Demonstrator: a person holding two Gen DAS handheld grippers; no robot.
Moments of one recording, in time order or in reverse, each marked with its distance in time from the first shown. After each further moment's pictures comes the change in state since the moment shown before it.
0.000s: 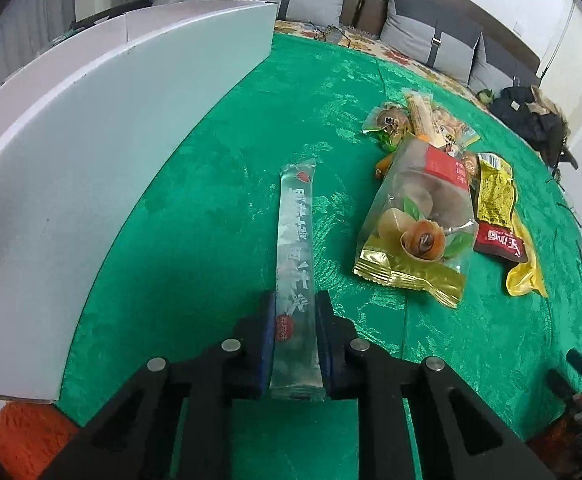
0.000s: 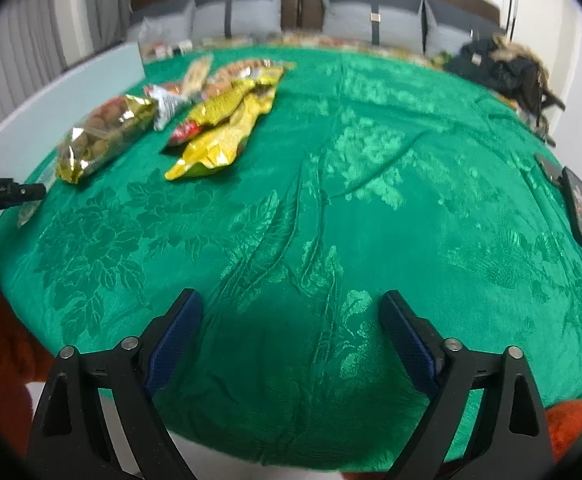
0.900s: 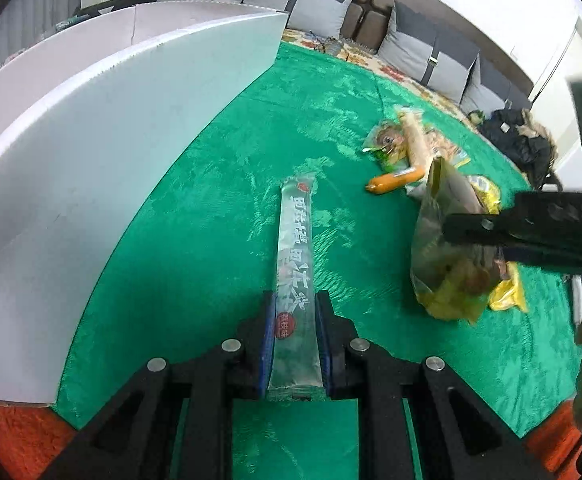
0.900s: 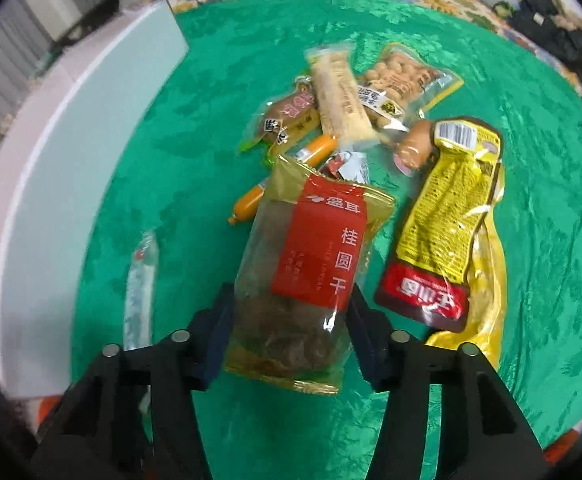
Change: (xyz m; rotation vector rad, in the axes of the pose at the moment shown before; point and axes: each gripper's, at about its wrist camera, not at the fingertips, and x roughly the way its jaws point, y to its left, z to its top) left arm -0.006 0.017 0.001 -0.062 -0.033 -0.092; right arm 0.066 0.138 0.149 0.051 0.290 0.152
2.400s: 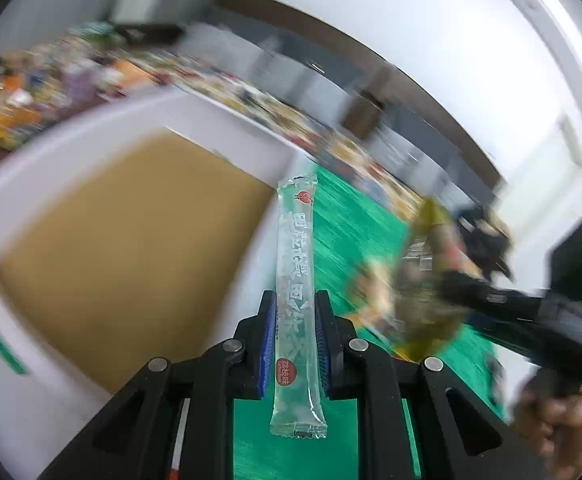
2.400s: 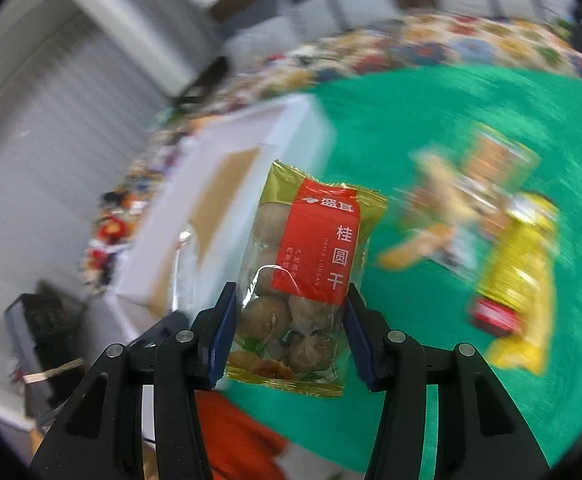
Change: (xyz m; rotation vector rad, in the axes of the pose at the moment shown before) left arm -0.153 0.096 0.100 -0.182 -0.232 -0.103; right arm -0.111 0.091 0.020 -0.104 -0.210 0.468
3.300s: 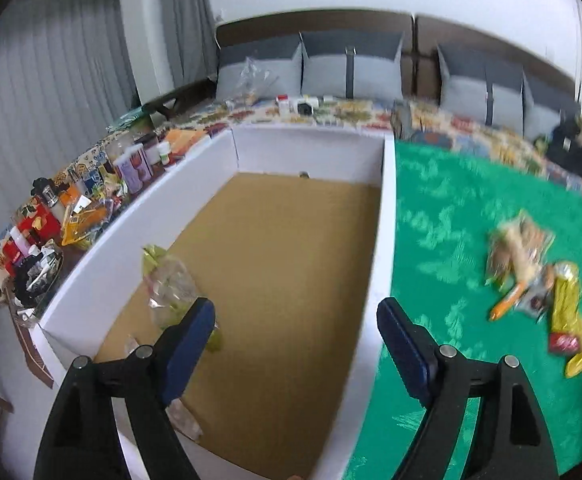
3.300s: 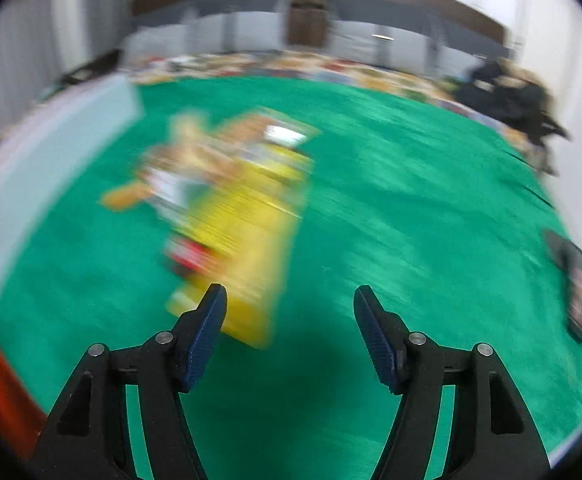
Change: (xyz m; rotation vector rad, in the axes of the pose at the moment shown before) left arm 0.070 -0.043 -0.016 0.377 0.005 0.445; right arm -0.084 -0.227 -0.144 -0.097 -0.130 -0.737
